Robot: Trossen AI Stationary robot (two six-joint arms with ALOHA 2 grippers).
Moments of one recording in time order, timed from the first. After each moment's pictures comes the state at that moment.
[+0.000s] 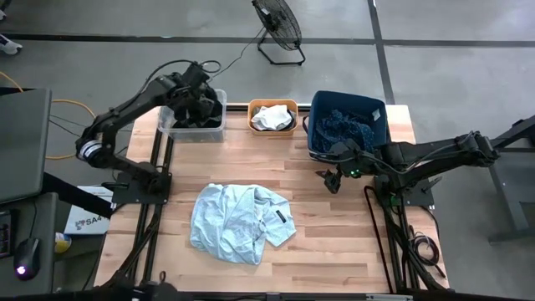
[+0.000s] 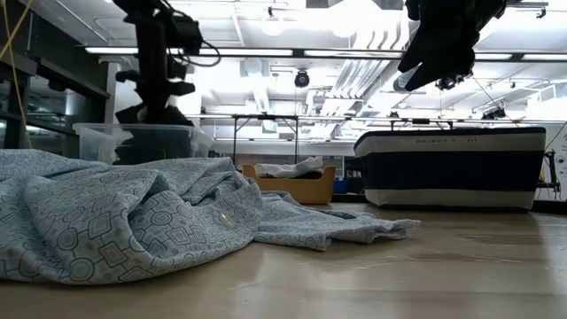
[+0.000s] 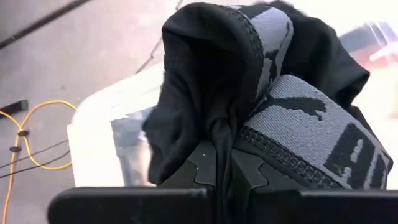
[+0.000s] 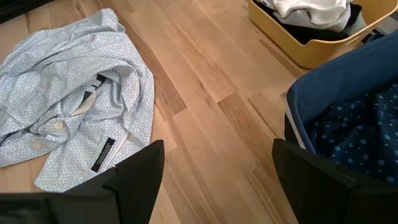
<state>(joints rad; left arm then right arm) 0.87 1.38 1.27 -1.00 -0.45 -0.27 0.11 1.04 0.87 -0.64 0.34 0.57</state>
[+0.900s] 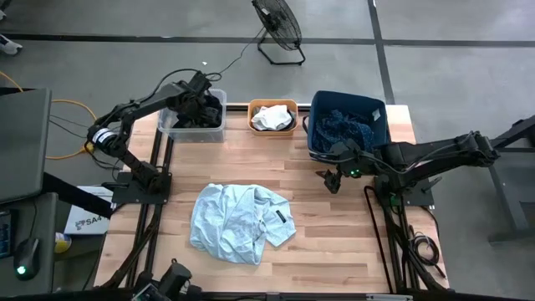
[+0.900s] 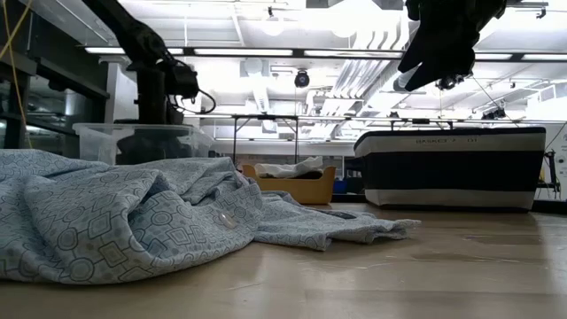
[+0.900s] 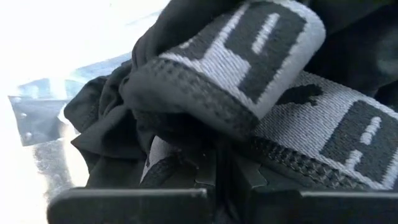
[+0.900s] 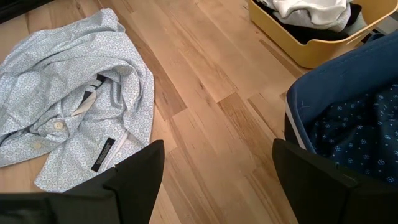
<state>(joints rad) 0.98 1.57 1.05 -0.78 -0.22 -0.29 0.11 1.04 0.87 -0.64 0.34 0.57</state>
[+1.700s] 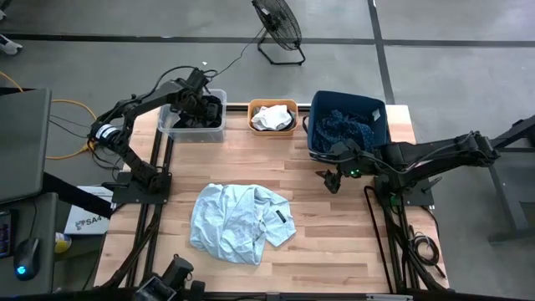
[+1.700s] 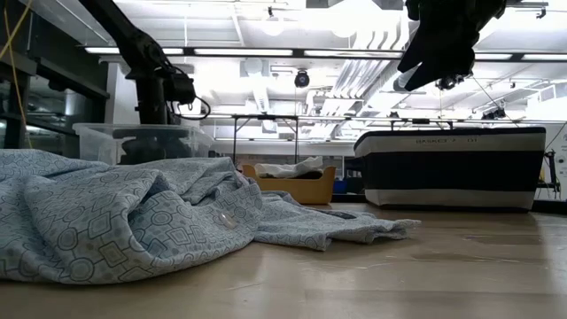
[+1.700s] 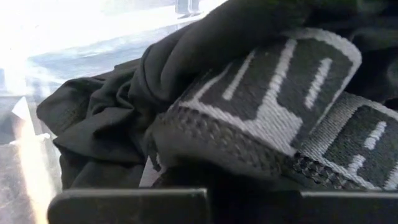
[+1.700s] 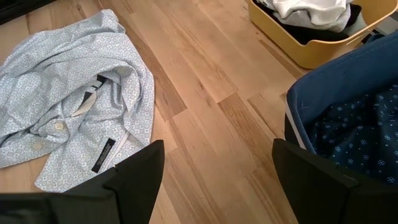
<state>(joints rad) 1.02 1.65 1.04 -0.74 -0.09 -0.38 0.11 1.04 0.87 -0.64 0.34 0.57</state>
